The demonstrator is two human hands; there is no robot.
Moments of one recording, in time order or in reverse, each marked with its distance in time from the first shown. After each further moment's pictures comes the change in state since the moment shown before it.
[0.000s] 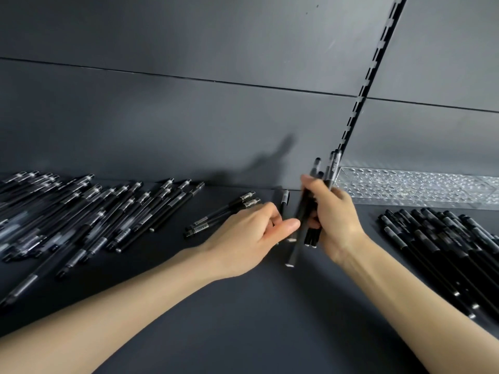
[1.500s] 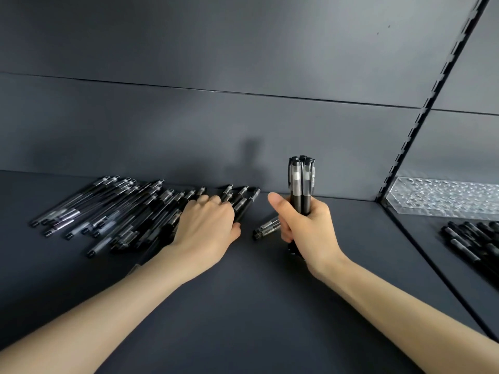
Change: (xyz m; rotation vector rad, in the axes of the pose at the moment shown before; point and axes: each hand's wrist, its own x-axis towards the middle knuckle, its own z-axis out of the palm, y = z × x) left_hand -0.055 -0.080 -0.076 0.775 0.213 -0.288; right_hand -0.043 0.038 0.101 -0.175 -0.272 -0.211
